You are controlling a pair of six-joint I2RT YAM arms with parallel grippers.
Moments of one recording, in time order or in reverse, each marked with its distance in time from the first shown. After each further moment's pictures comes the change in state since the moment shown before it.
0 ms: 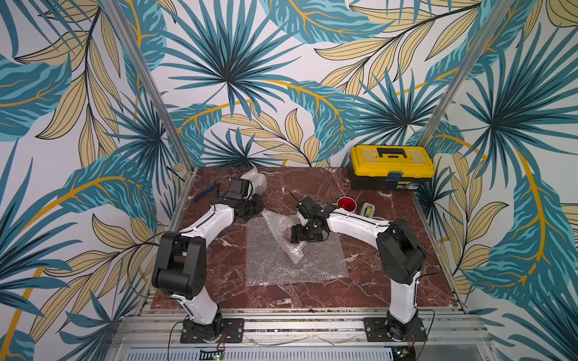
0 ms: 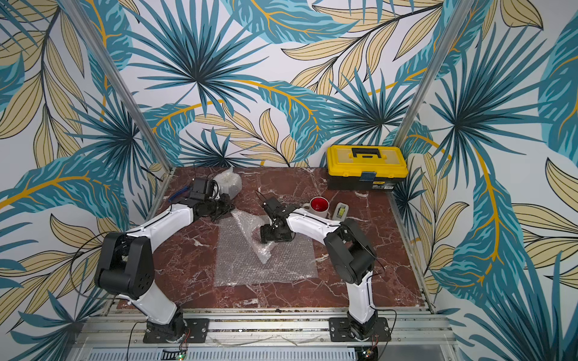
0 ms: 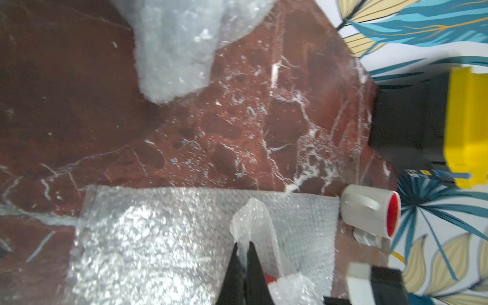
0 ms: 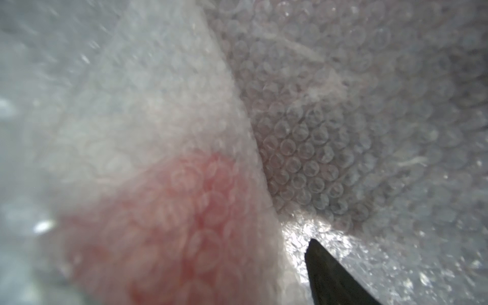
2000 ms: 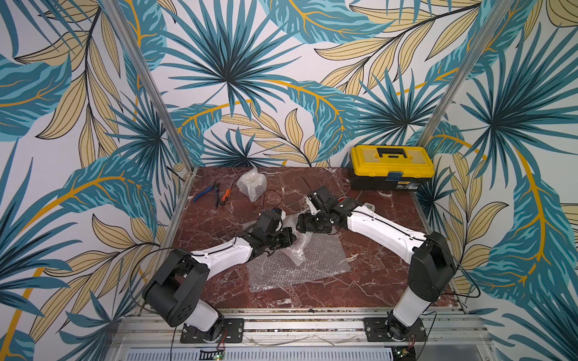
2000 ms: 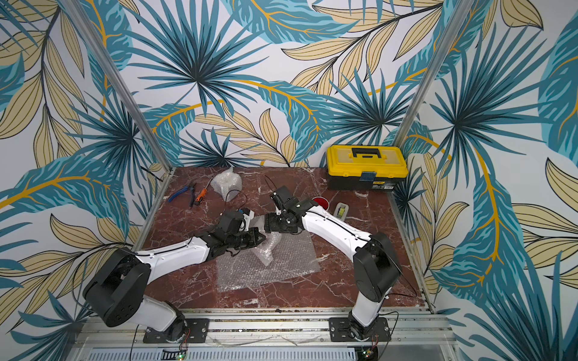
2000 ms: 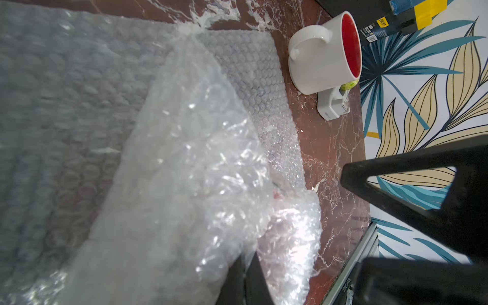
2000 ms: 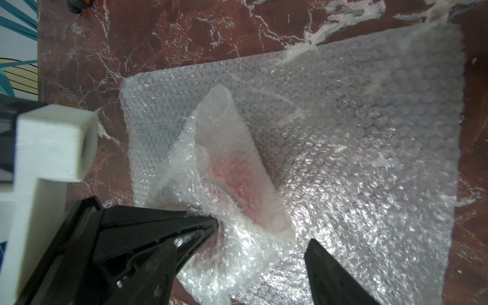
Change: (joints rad) left arm -0.409 -0.111 -0.367 0.340 0.005 -0.051; right arm -0.023 -0.228 -0.008 -0.040 0.019 0.043
